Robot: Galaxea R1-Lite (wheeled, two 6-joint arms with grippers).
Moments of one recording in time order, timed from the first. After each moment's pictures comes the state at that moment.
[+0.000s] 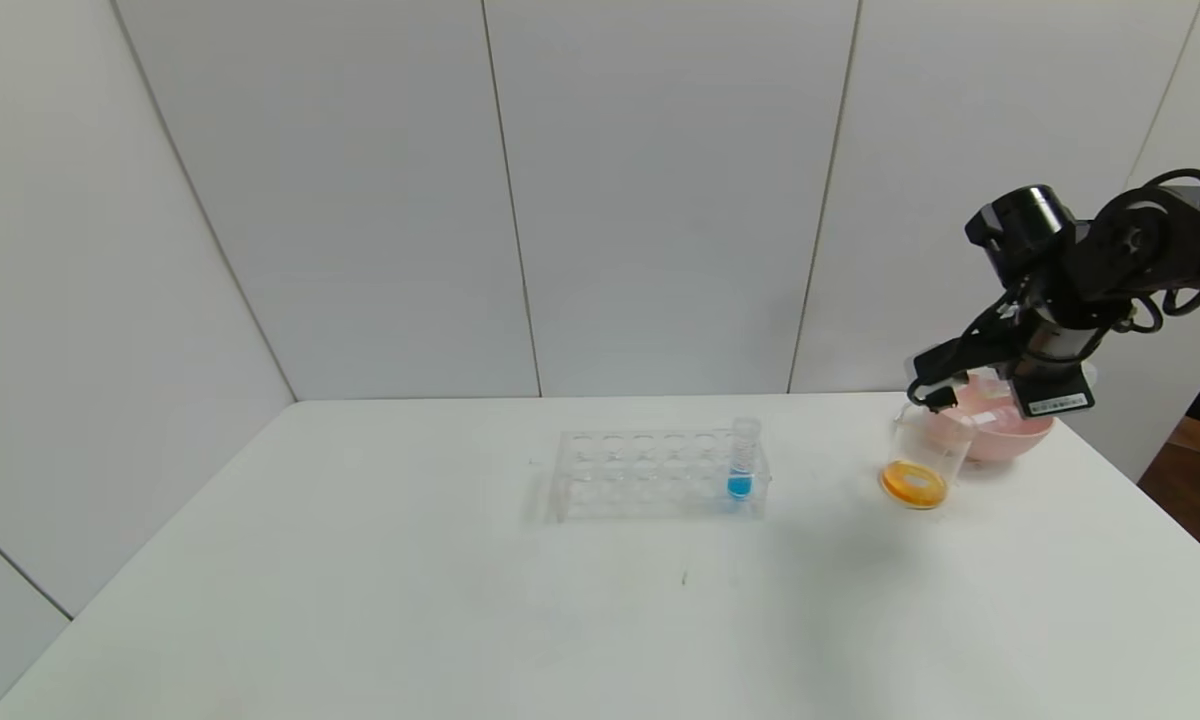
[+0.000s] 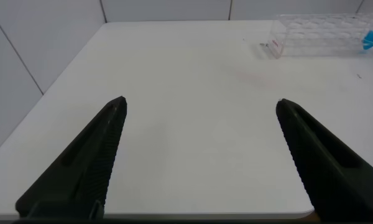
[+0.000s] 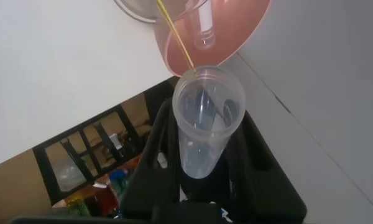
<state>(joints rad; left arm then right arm) 0.00 0.00 0.00 0.02 0.00 -0.02 0.10 2.15 -2.00 0.80 -0.51 -1.51</state>
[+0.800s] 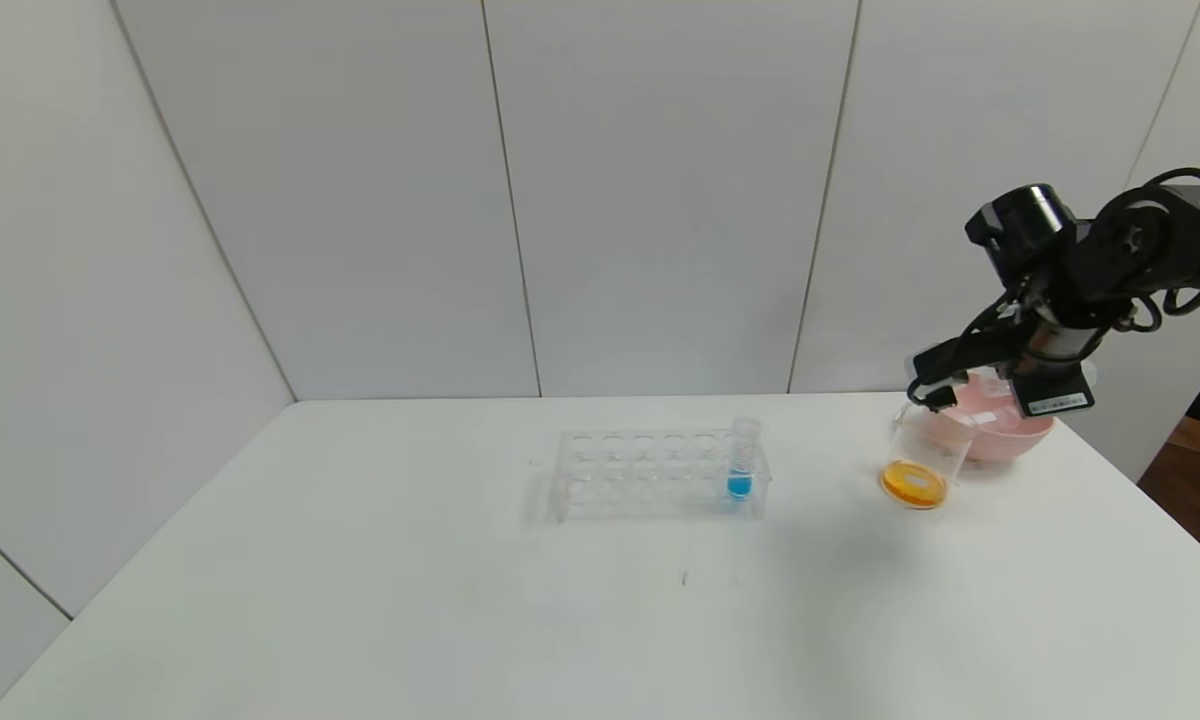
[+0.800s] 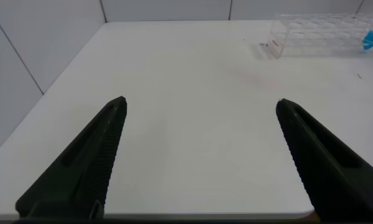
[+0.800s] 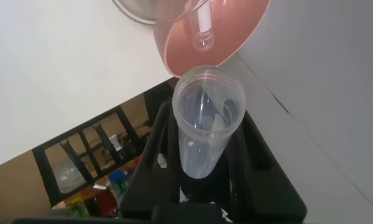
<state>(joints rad) 0.00 0.00 0.00 0.02 0.00 -0.02 0.11 2.15 -2.00 0.79 -0.50 -1.51</state>
